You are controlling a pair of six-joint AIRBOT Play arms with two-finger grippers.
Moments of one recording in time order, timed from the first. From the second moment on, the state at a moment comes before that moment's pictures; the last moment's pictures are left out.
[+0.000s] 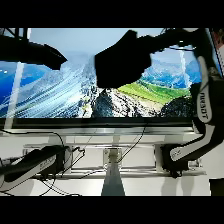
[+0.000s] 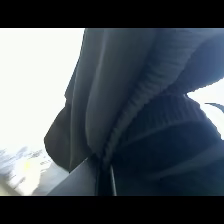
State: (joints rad) left arm -0.12 -1.09 1.51 1.17 -1.38 -1.17; right arm -0.04 -1.68 1.83 -0.91 1.32 1.35
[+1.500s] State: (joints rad) left arm -0.05 -1.05 1.51 1.26 -1.38 -1.16; right arm -0.90 -1.27 1.78 -1.44 1.70 1.77
